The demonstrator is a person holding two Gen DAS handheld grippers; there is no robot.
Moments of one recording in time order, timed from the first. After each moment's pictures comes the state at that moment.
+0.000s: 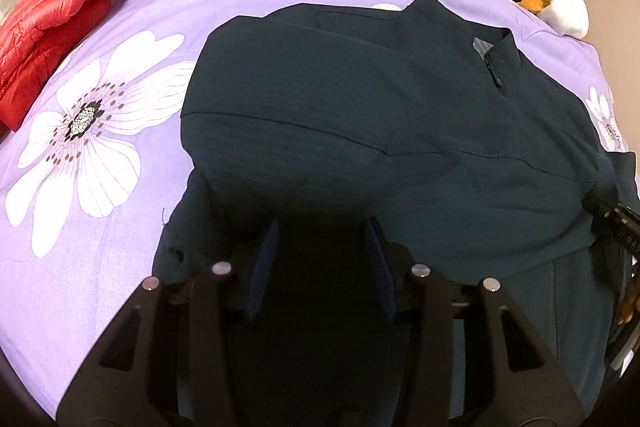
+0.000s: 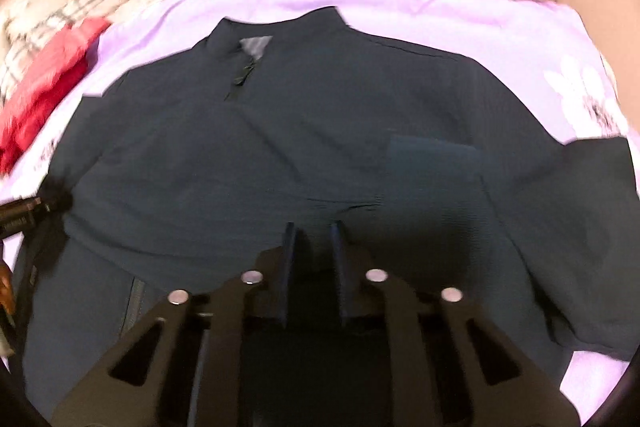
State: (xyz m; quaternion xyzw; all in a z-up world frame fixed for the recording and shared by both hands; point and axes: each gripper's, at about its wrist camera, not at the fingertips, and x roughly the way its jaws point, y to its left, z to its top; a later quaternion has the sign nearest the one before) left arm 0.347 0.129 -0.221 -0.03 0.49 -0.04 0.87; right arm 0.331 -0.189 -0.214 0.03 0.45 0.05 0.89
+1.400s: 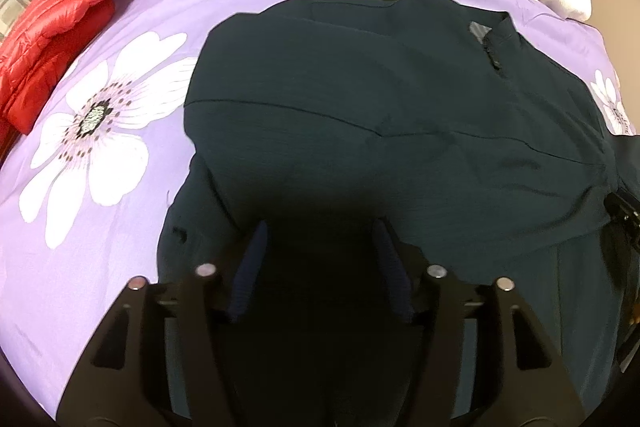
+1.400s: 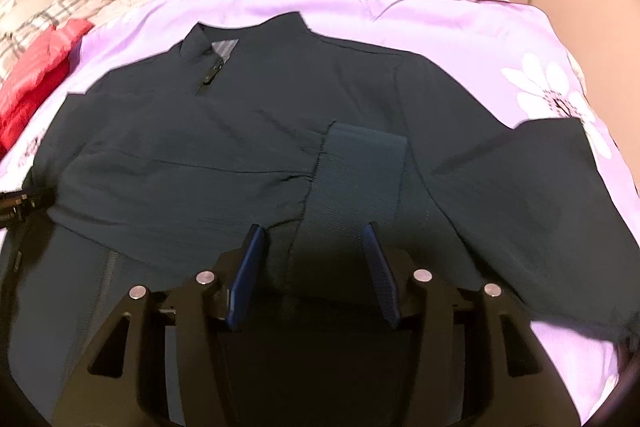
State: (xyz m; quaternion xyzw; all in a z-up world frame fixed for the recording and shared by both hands) left arm 0.336 0.115 -0.218 0.00 0.50 -0.03 0.86; right arm 0.298 -0.209 -0.204 0.00 0.43 0.01 0.90
